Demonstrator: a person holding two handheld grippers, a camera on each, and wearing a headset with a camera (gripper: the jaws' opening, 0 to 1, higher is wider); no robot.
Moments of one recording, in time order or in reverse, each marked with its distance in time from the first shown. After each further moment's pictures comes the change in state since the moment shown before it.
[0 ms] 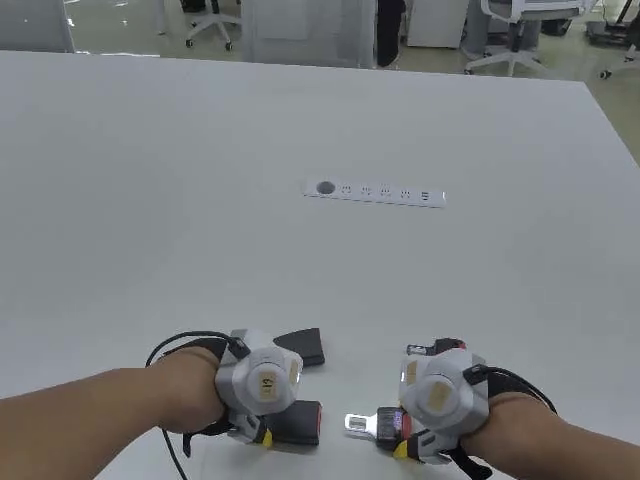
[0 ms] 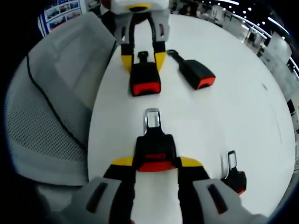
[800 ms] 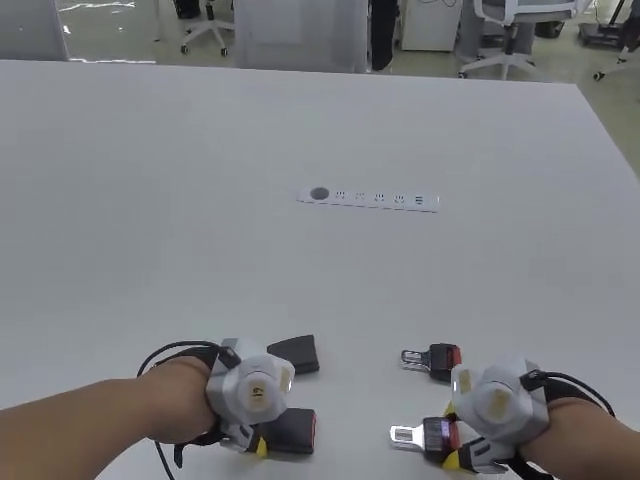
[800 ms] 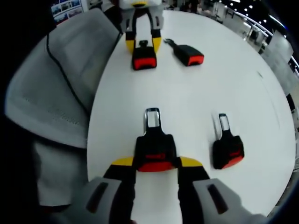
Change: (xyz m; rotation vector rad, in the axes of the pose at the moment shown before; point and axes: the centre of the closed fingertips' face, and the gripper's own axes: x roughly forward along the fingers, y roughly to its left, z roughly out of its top) left arm -0.001 0.000 0.000 0.000 -0.003 -0.003; right arm -0.028 -0.009 -0.057 -0.010 0.030 0.017
